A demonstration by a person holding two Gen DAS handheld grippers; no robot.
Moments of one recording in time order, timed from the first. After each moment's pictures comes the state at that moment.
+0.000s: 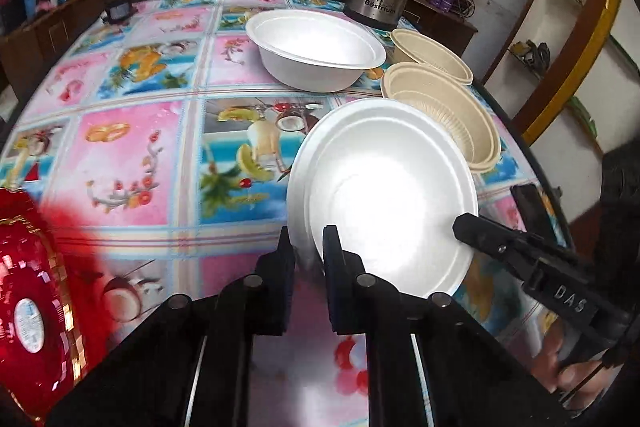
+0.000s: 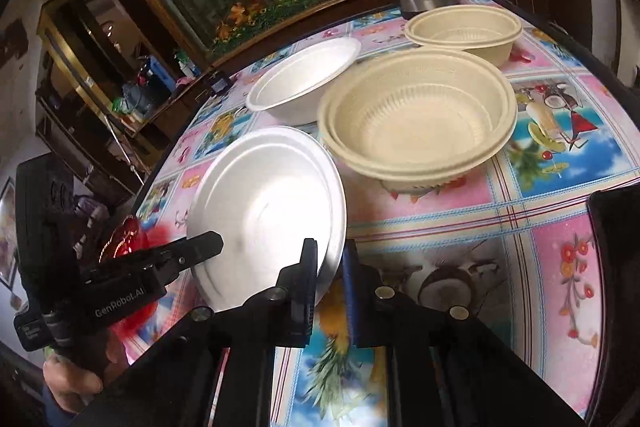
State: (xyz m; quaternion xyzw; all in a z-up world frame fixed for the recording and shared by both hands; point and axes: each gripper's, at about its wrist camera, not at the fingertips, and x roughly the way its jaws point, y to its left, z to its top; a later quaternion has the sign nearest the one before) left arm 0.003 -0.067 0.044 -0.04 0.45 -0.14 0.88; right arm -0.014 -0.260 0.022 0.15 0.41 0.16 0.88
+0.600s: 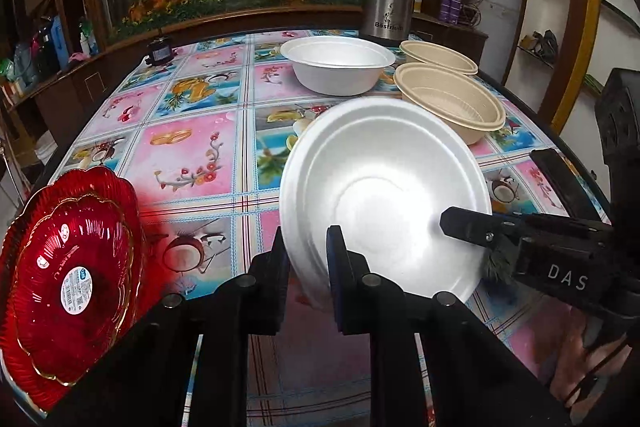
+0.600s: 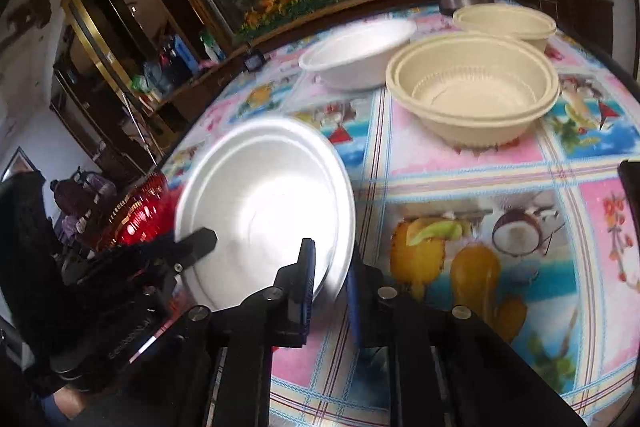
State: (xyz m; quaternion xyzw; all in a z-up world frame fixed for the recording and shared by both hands) left arm -0.056 -0.053 0.036 0.03 0.37 -0.08 0.92; right arm -0.047 -0.216 0.007 0.12 0.41 0.19 0.89
